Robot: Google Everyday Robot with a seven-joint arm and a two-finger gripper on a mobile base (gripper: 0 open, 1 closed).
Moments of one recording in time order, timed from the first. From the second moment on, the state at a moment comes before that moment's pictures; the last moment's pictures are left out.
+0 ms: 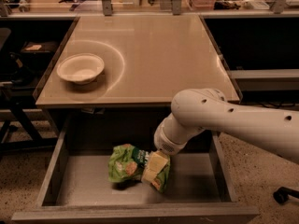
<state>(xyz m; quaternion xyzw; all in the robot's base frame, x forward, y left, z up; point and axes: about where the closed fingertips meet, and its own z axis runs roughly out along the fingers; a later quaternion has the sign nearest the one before) 0.467 -0.016 0.658 -0.58 0.78 0.14 0.16</state>
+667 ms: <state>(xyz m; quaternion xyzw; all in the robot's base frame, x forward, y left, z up) 0.455 -0.076 0.724 -0.54 0.82 0.08 0.18</state>
